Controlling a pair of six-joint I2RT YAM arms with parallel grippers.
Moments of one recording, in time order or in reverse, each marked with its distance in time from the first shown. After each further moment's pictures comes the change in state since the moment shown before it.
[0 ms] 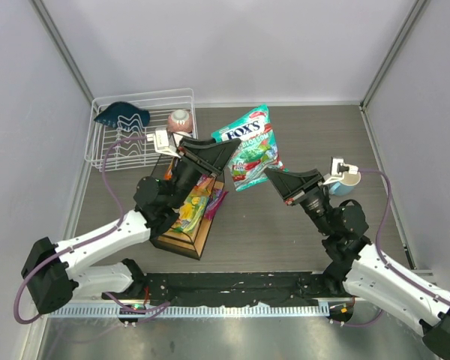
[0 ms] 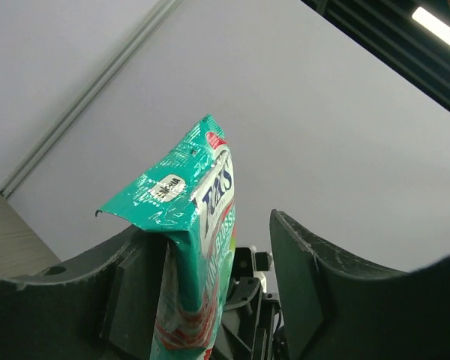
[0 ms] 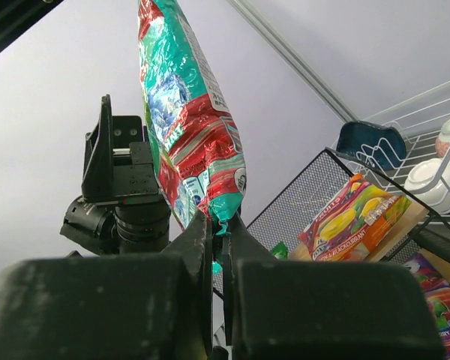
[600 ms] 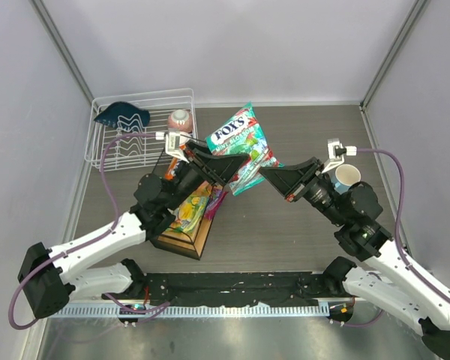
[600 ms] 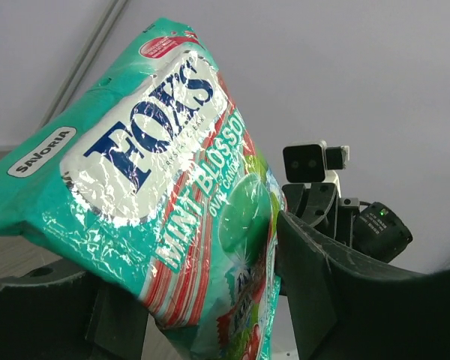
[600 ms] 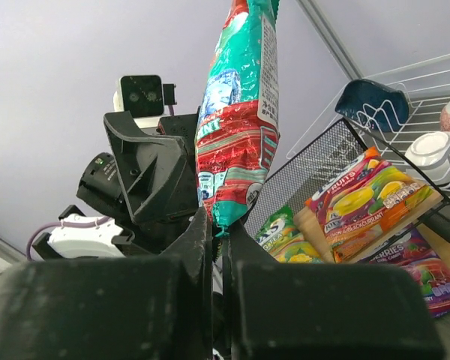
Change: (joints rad) left arm 0.008 -0.051 0.001 -0.187 0.141 0.109; right arm 0.000 0.002 0.330 -0.482 -0.173 -0.121
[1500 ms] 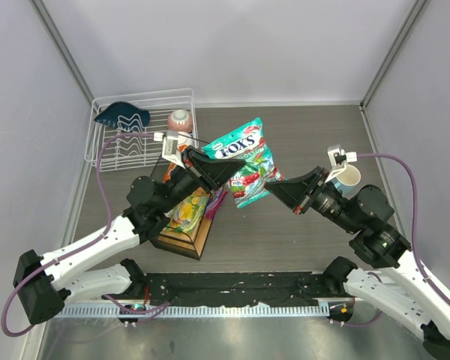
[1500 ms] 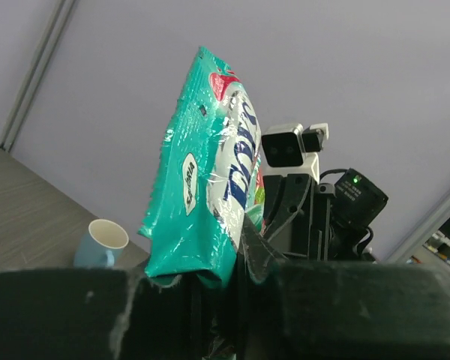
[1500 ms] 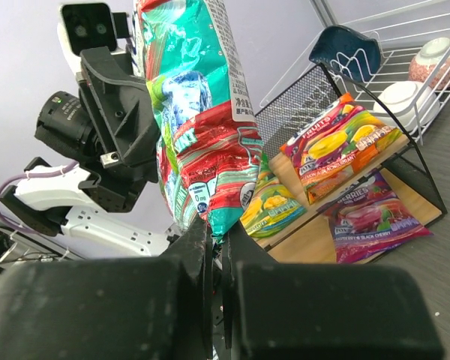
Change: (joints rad) left arm 0.009 -0.069 0.000 -0.060 0.112 0.023; right arm 0.000 -0.075 0.097 -0.359 -0.064 -0.114
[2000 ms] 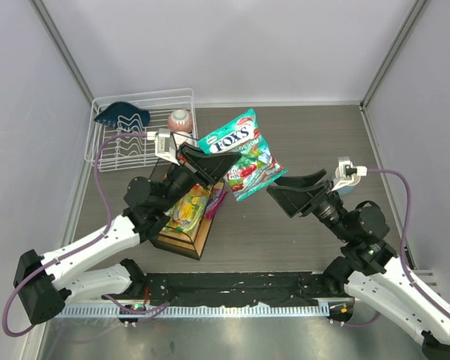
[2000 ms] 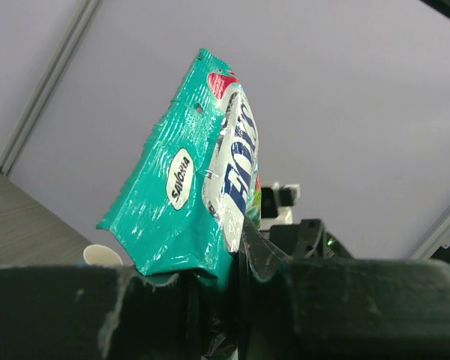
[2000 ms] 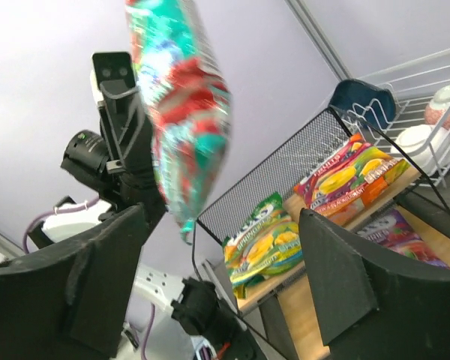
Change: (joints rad) left arm 0.004 0.001 0.000 0.040 -0.031 -0.023; right arm 0.001 -0.114 -0.203 0.261 0.079 0.079
